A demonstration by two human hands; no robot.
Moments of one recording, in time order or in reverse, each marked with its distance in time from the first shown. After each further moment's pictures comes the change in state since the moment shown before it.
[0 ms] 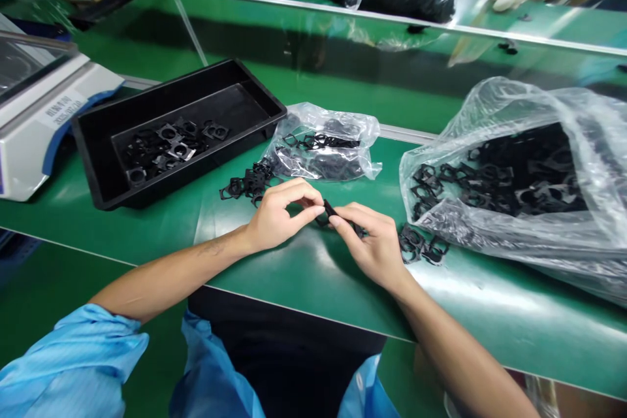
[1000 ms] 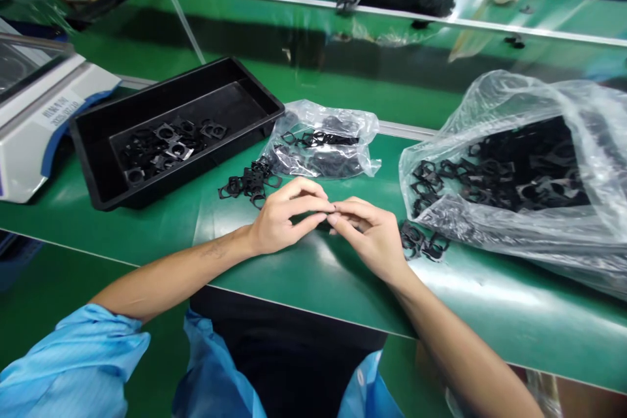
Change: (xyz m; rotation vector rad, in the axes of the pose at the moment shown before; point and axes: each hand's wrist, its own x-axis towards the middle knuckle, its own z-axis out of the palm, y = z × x) left_hand -0.004 -0.001 0.003 0.133 -0.020 0.216; right_hand 0.001 0.003 0.006 0.423 0.034 0.330
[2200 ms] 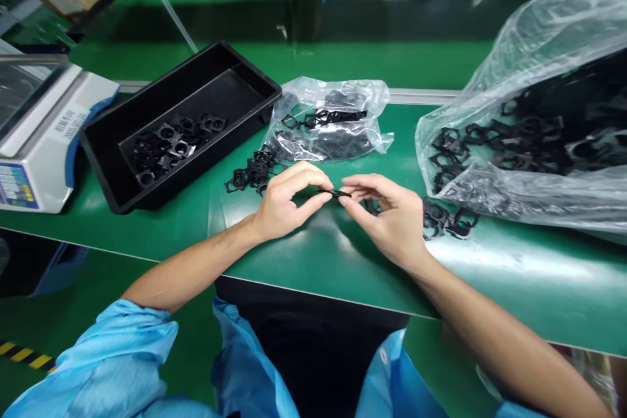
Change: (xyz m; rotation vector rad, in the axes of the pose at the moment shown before) left_hand 0.006 -0.004 -0.009 0.026 -0.073 -0.049; right_hand -0.003 0.005 0.004 -0.250 0.170 -0.224
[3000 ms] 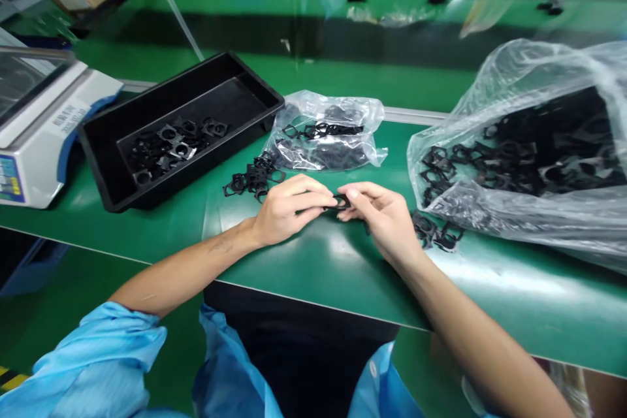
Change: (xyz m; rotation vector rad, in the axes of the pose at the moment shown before) left_hand -0.002 -0.007 0.003 0.051 0.008 0.159; right_hand 0.015 0.002 -0.006 0.399 -0.091 0.434
